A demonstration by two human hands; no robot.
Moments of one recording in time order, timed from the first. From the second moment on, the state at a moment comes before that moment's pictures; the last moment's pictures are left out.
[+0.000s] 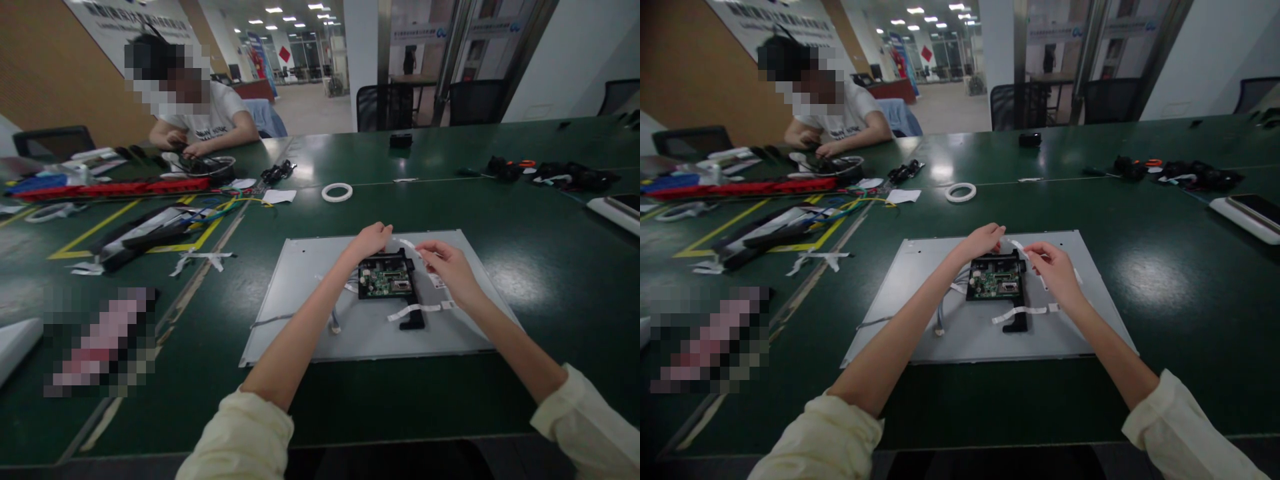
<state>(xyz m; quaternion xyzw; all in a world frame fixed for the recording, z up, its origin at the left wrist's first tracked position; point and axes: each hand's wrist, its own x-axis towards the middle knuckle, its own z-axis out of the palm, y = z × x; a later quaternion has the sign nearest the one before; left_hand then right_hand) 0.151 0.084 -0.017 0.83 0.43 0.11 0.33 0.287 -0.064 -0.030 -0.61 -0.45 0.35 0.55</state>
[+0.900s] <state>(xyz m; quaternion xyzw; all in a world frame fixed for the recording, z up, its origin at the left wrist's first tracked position) 0.125 0.083 0.013 0.97 0.24 -0.03 0.06 0.286 -0.064 -0.037 -0.61 -0.47 0.35 0.53</state>
